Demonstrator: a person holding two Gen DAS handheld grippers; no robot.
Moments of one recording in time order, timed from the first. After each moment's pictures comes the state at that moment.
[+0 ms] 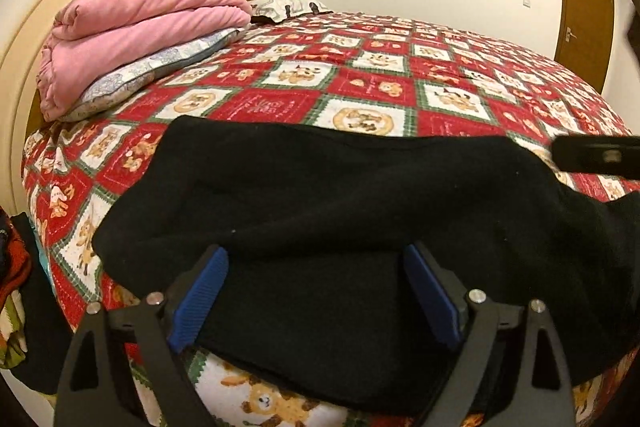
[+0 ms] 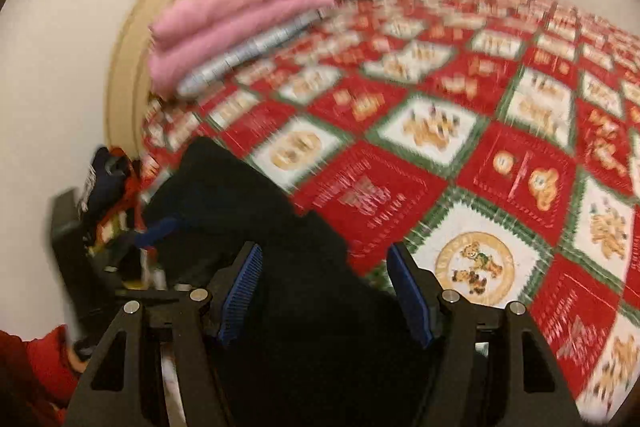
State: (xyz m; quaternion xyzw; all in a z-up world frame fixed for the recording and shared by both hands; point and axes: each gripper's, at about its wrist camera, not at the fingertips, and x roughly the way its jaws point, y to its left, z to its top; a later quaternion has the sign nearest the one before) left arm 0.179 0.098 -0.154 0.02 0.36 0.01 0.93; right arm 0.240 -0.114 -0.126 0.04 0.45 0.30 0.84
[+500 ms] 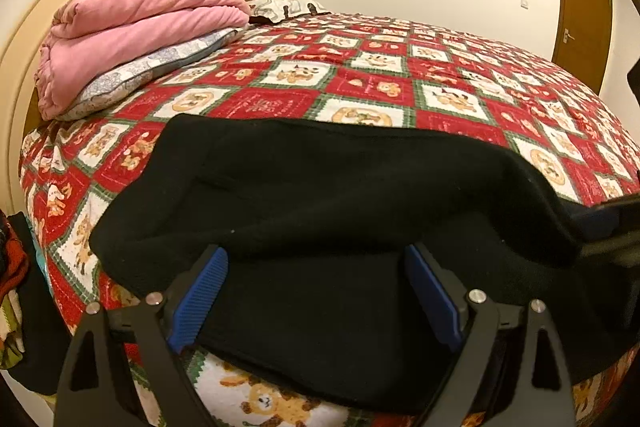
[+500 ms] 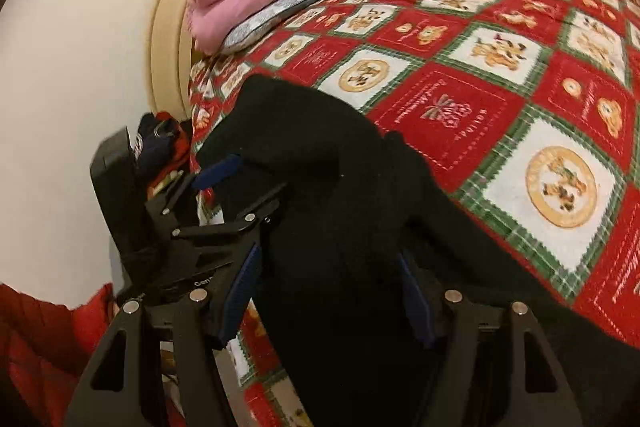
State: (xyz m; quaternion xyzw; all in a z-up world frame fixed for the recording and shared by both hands) left arm 0.179 0.099 -0.155 0.02 0.36 0.00 0.93; right arm 0.203 -0.094 -0.135 0.06 0.50 0.38 0.78
